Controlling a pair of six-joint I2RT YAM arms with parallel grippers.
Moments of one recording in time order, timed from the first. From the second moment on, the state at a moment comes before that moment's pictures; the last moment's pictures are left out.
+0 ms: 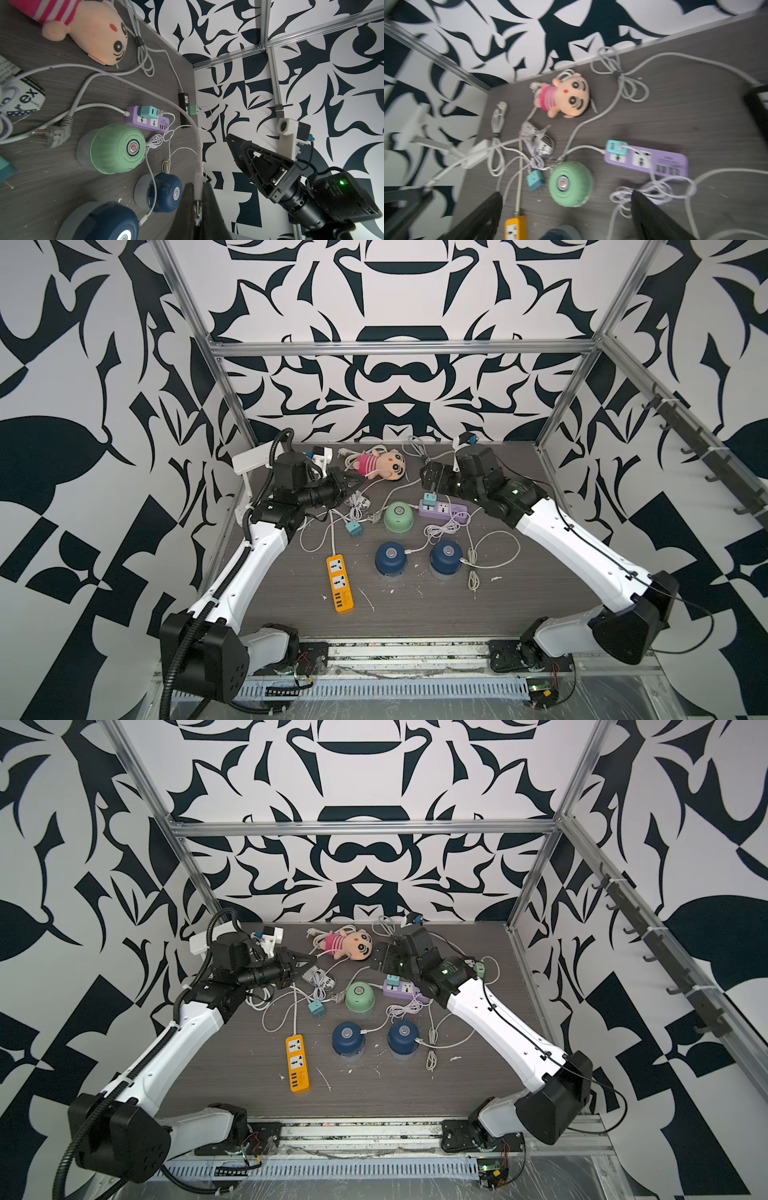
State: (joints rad) left arm -0.25 1.23 1.06 -0.23 0.74 -0.96; right arm 0.63 1.40 1.43 -0.67 0.18 0.67
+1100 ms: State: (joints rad) left arm -0.17 1.26 1.19 -0.79 0.85 -0.54; right arm 0.75 1.38 1.37 -0.60 -0.02 0.09
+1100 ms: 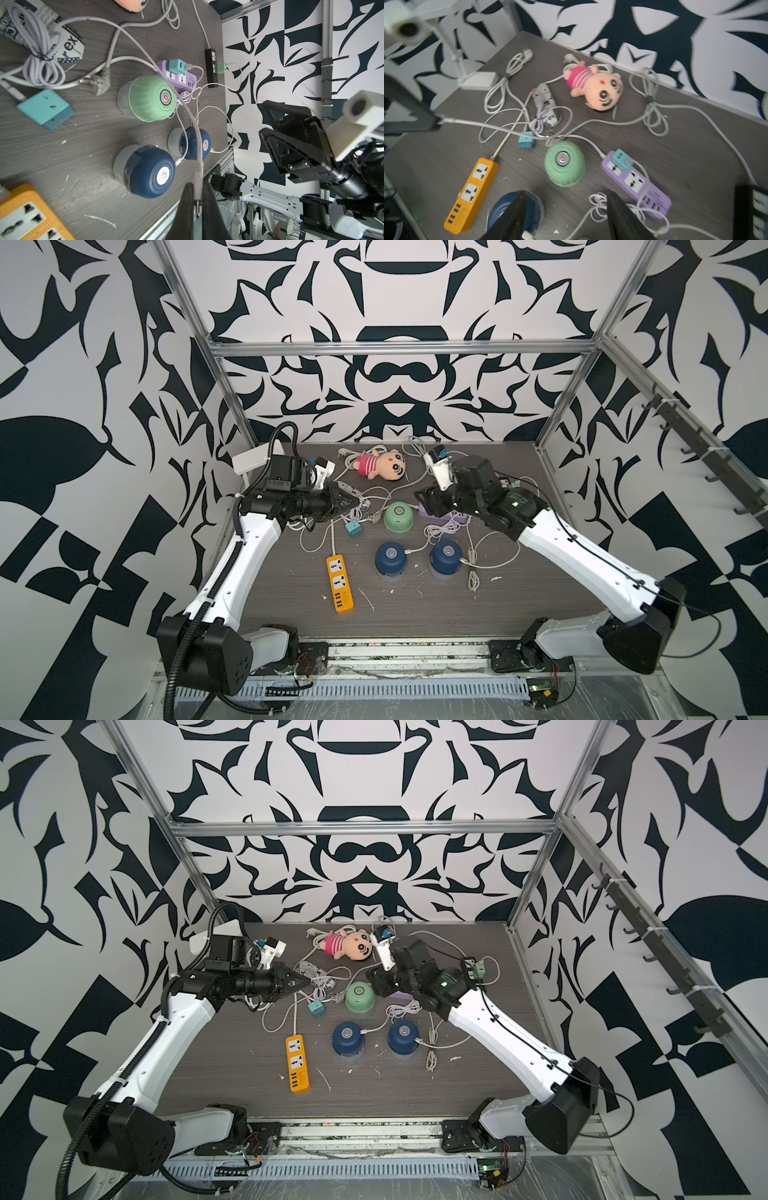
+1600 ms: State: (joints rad) left arm -0.14 1.24 1.17 -0.89 0.91 -0.44; right arm 0.86 1.68 1.54 -0.63 -0.28 -0.34
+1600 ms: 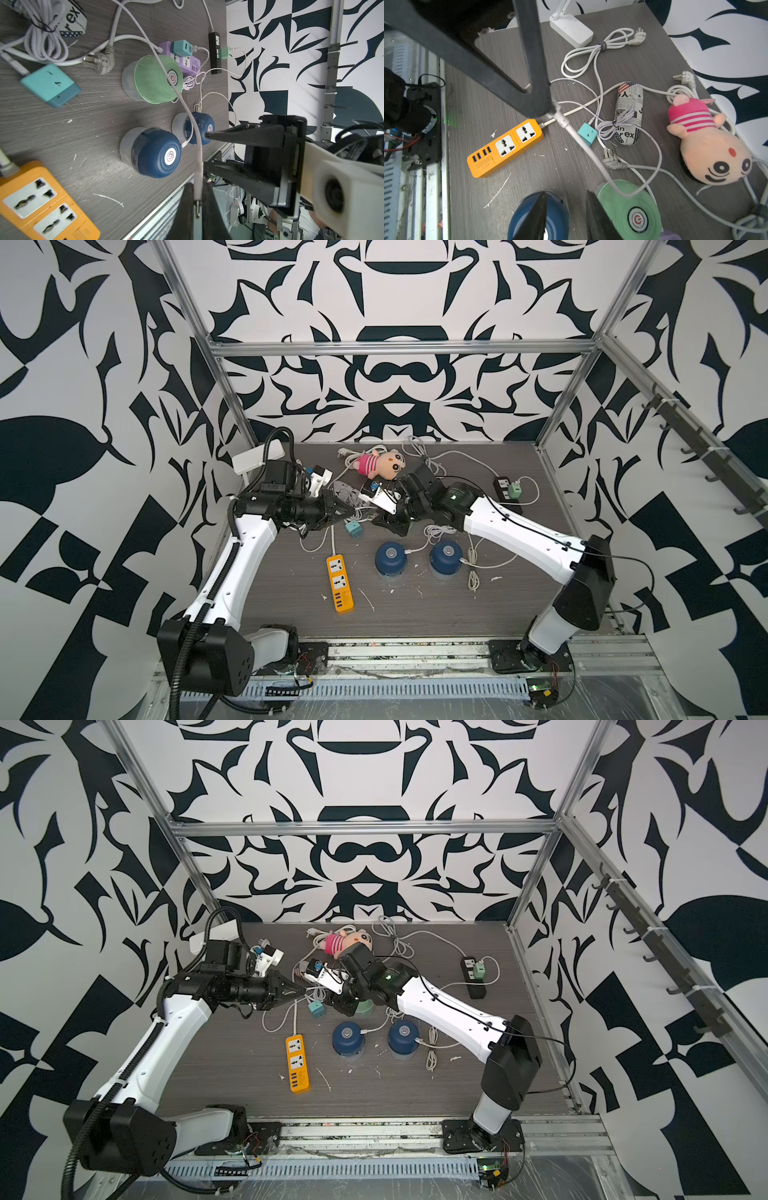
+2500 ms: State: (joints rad) left arm -0.14 1.22 1.10 -0.90 0.97 -0.44; right arm 0.86 1.81 1.77 -0.79 -0.39 -0.55
